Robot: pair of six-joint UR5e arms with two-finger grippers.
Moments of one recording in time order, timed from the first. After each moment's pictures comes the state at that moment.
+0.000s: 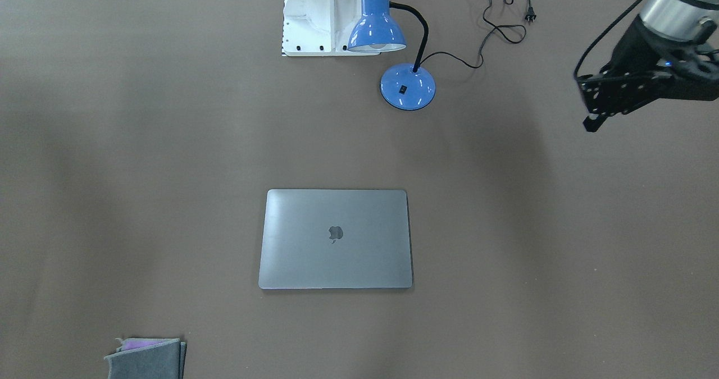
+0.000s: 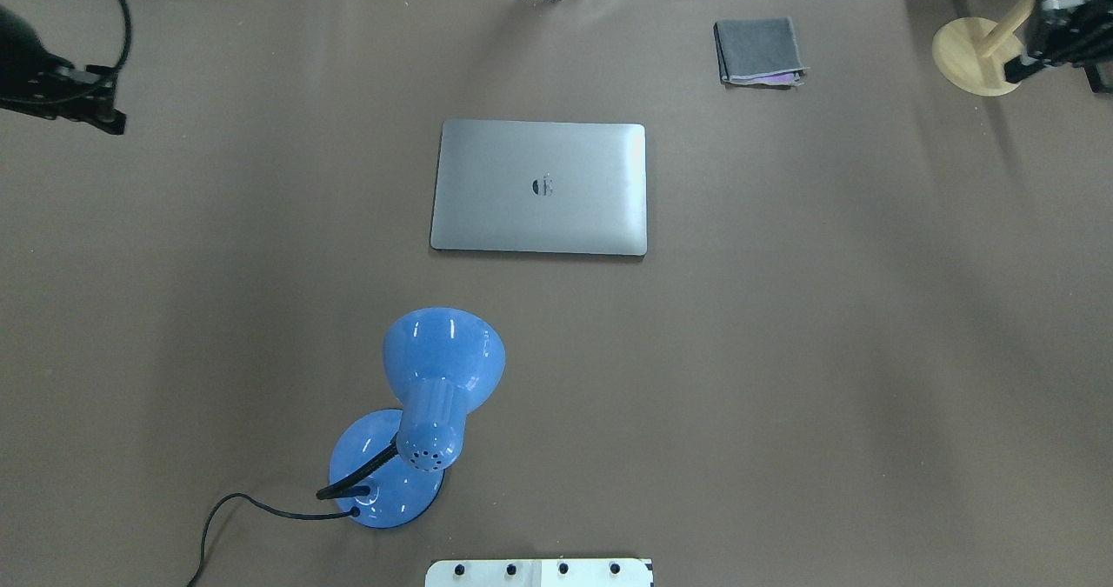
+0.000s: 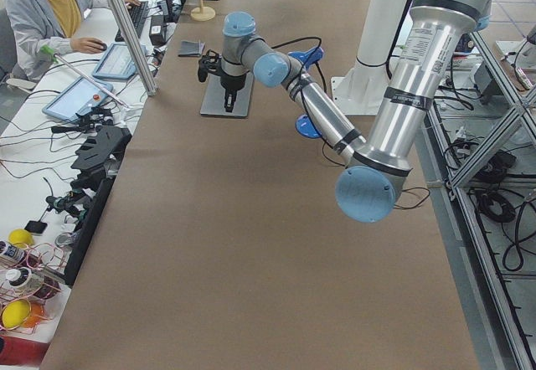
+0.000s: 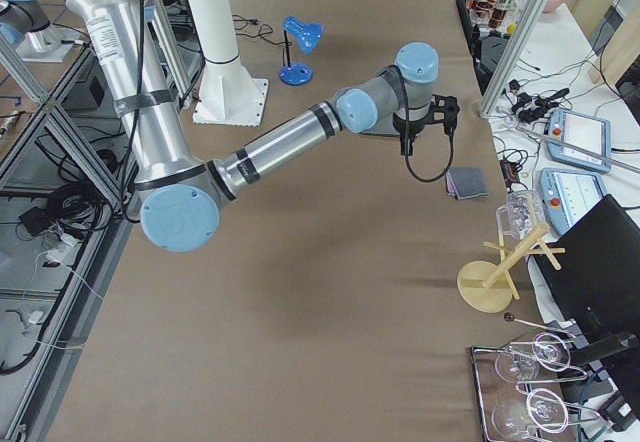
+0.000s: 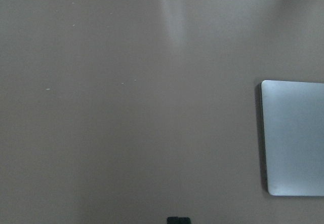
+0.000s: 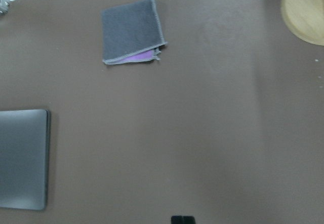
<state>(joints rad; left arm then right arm) -1.17 -1.79 -2.10 -1.46 -2.19 -0.65 1.38 -1.36 1.85 -1.61 2.46 0.48</state>
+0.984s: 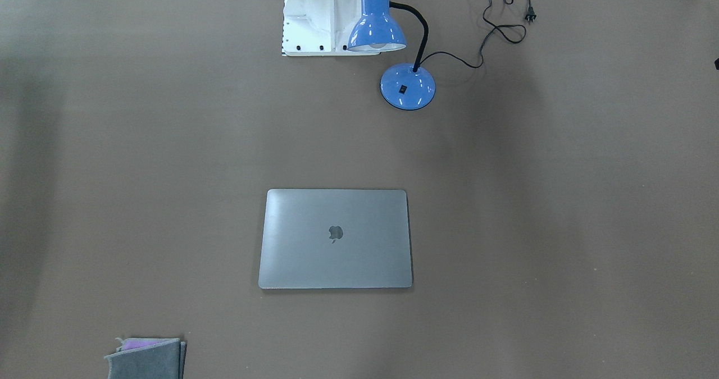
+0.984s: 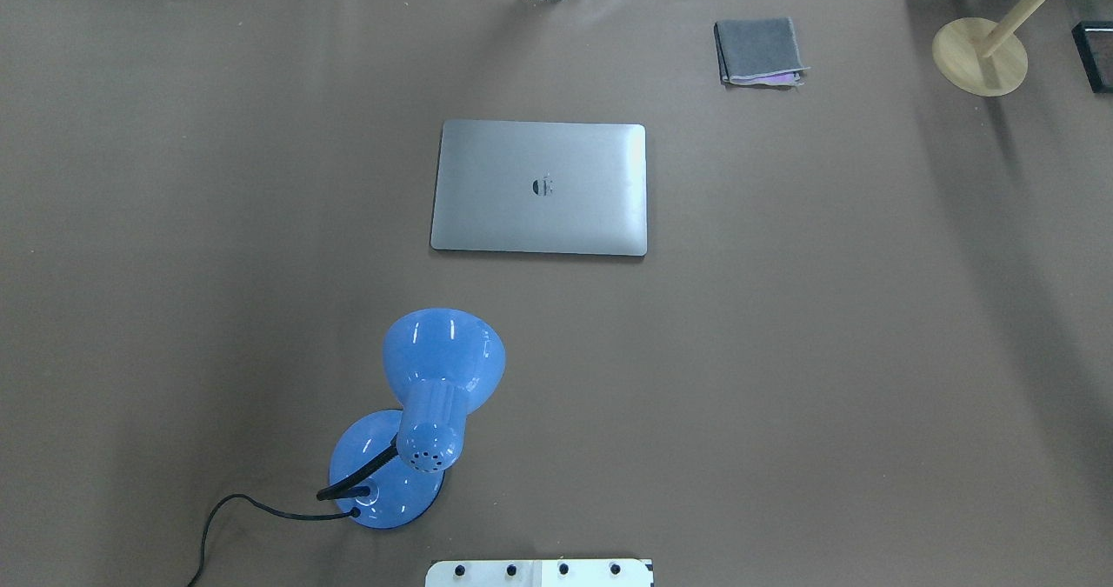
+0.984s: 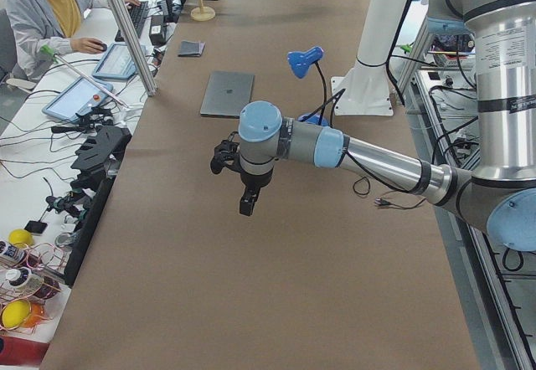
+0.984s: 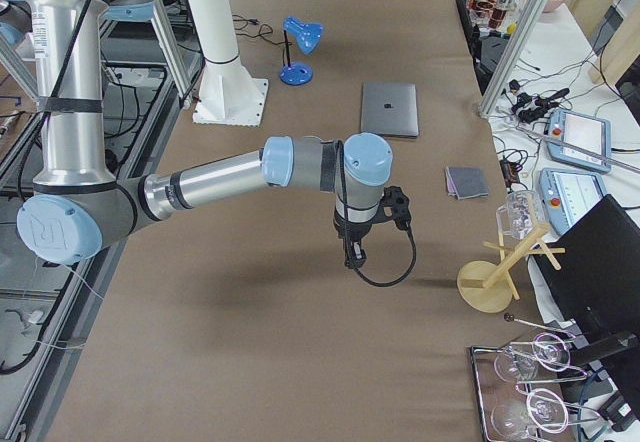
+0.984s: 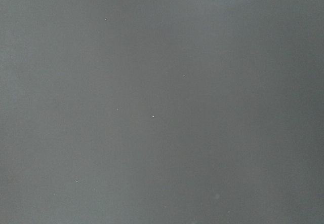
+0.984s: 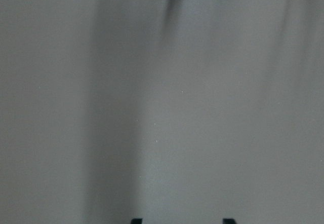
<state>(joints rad) -1.55 -1.41 -2.03 -1.45 -2.39 0.13 1.61 -1.60 1.91 -1.97 2.35 -0.34</state>
